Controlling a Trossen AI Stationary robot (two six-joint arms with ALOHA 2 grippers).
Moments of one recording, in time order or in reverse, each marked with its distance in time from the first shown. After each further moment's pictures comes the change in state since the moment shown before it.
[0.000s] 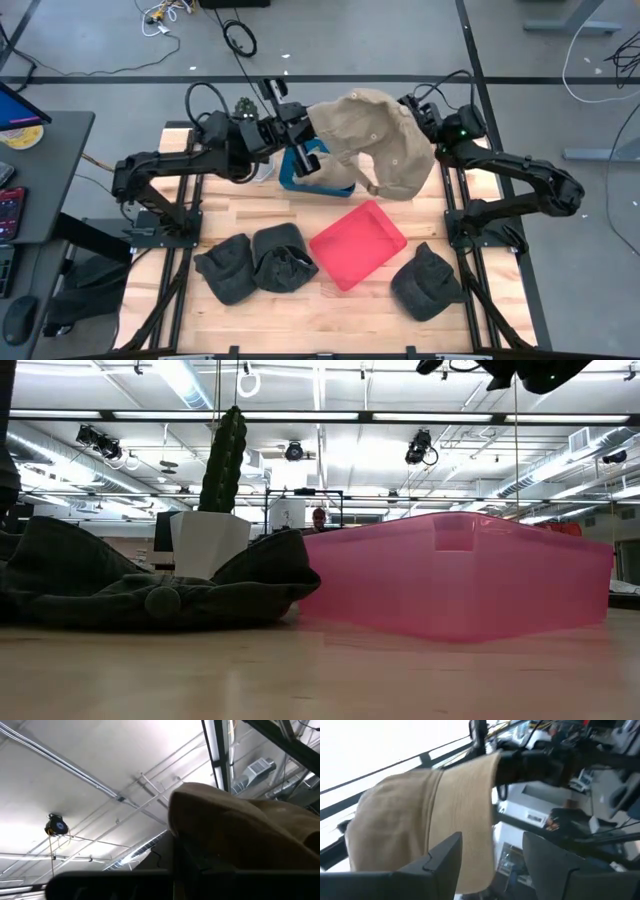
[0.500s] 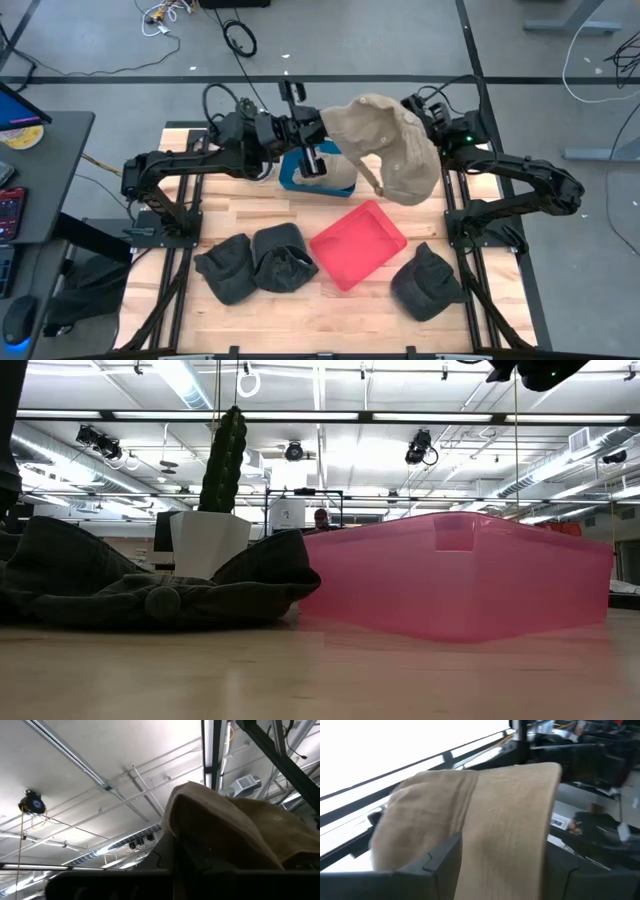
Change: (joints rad) left arm 0.024 0.064 0.000 0.049 0.041 -0.209; right arm 0.039 0.001 0.000 0.131 0.068 0.055
